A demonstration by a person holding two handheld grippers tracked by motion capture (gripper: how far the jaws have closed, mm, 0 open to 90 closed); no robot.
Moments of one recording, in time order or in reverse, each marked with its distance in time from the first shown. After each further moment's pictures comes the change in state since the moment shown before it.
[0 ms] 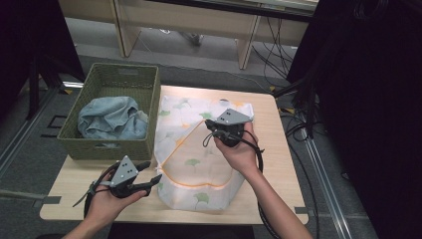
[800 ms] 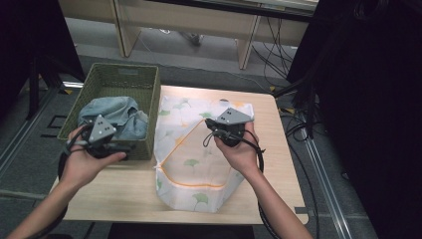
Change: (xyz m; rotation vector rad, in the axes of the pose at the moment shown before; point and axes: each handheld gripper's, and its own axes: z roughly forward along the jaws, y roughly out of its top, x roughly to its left) left arm 0.097 0.073 -0.022 0.109 0.257 0.014; right arm 0.000 0.004 -0.004 -0.010 -0.003 -0.006
